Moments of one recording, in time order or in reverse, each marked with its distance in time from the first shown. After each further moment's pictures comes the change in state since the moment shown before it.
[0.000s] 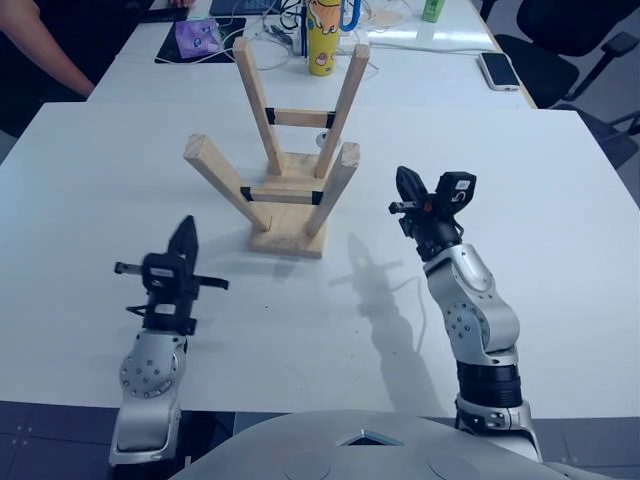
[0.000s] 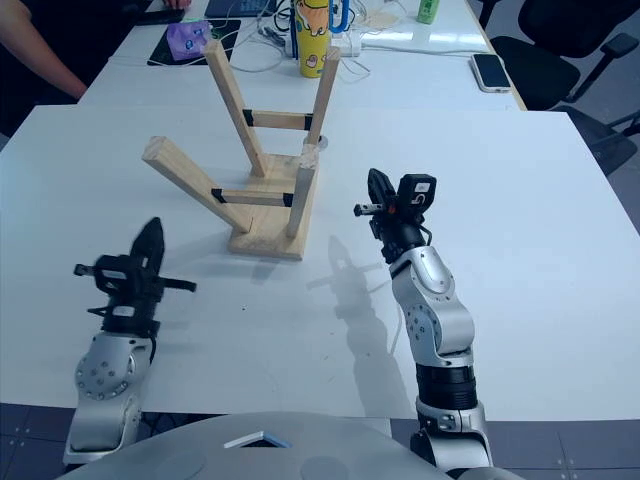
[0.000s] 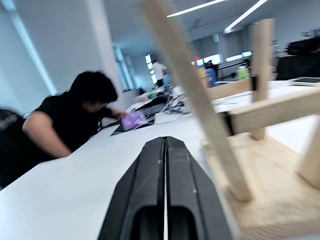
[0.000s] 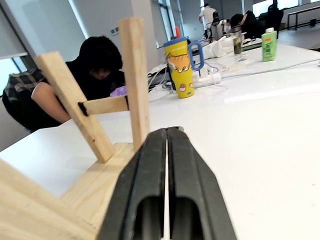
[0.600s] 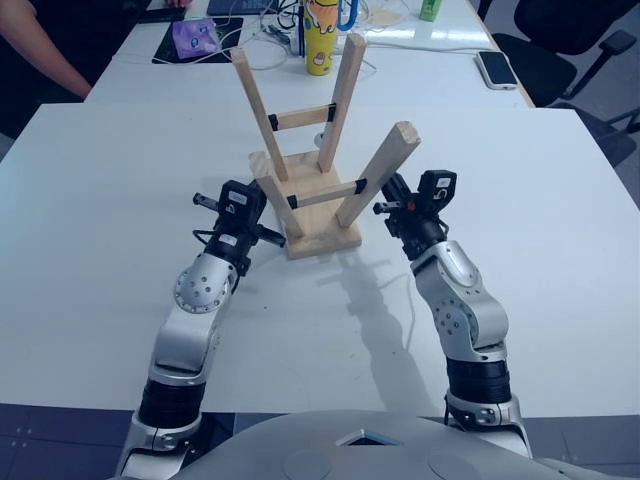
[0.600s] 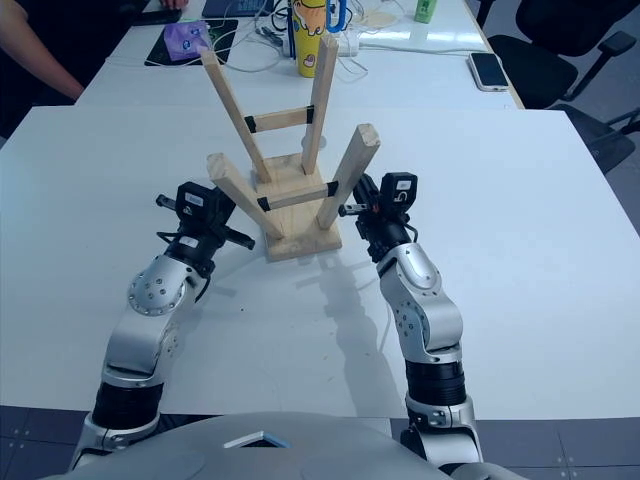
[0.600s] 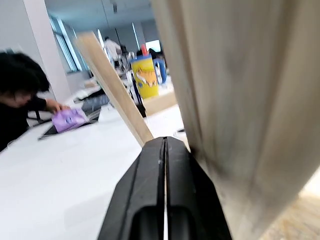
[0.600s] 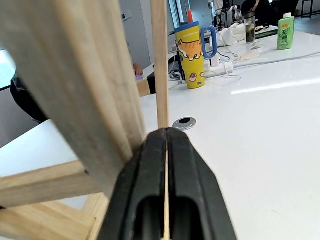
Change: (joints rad) left arm -0.363 -0.011 -0.210 0.011 0.056 0.490 -0.062; right arm -0.043 0.038 0.042 0.006 -0.048 0.056 0.021
